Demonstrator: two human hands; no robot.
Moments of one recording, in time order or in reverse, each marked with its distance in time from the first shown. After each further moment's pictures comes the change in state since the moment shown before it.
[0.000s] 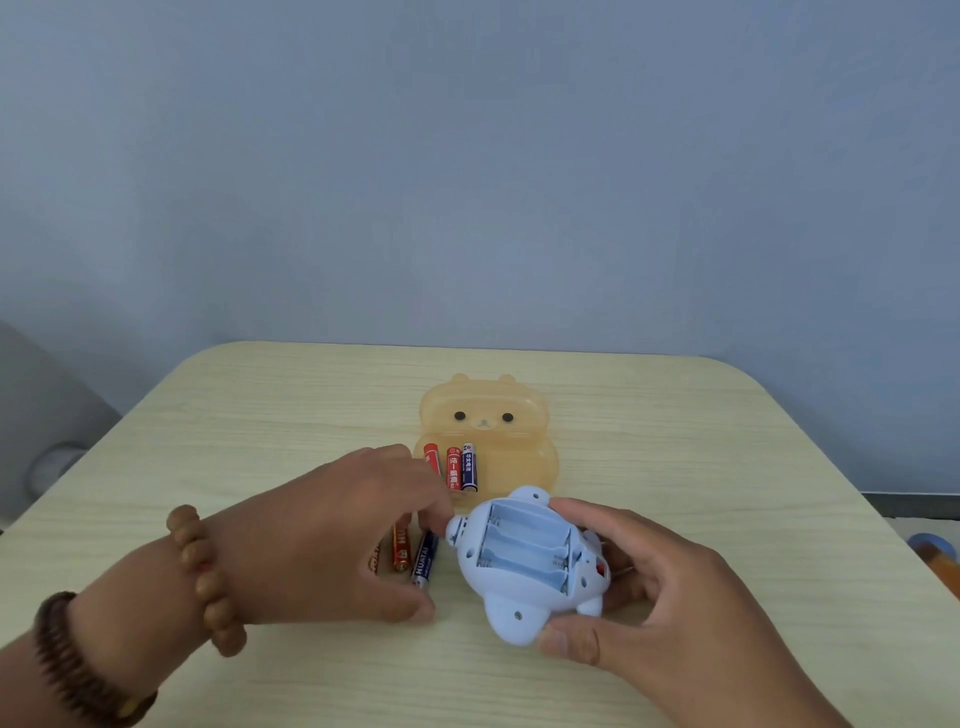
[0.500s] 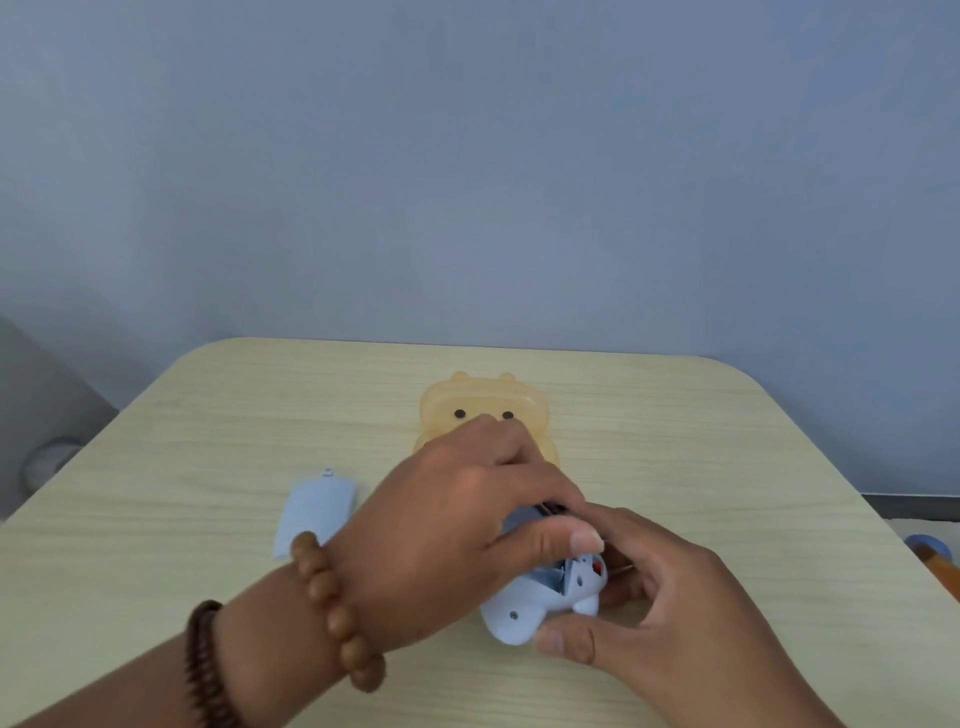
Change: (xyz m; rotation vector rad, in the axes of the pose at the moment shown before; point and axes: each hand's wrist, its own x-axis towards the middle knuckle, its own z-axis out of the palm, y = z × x) left_hand 0.035 0.062 0.011 -0.193 0.306 0.052; right_hand 0.000 -0.003 0.002 -0.030 -0.009 -0.061
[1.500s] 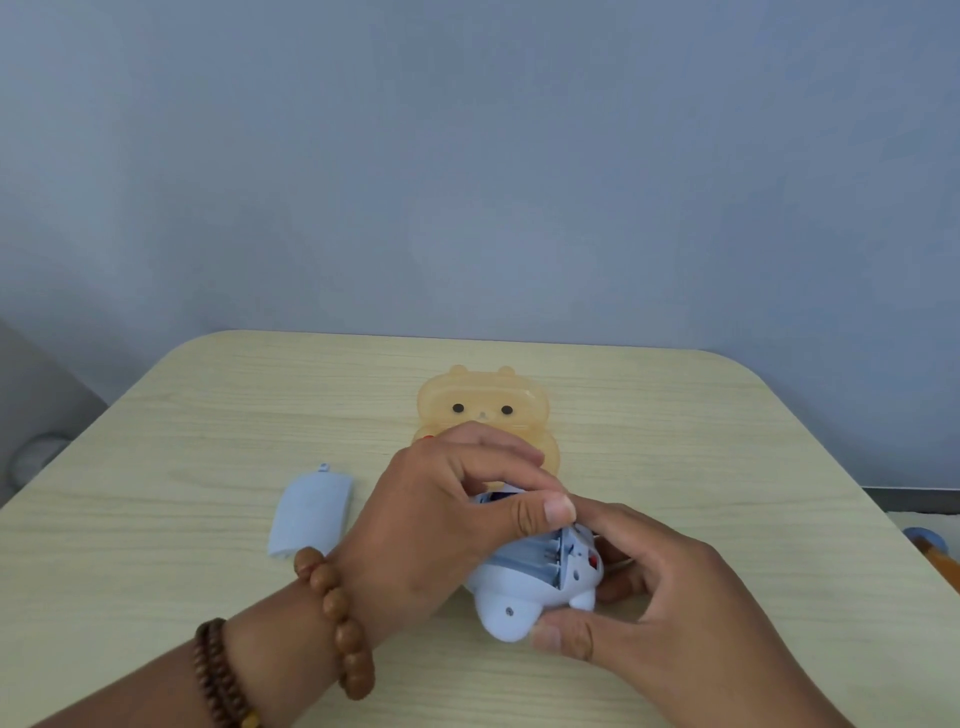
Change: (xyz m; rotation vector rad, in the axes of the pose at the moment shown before) left_hand 0.000 -0.011 0.017 -0.619 0.148 -0.379; right_hand 0.002 -0.007 0.001 -0.032 -0.015 0.008
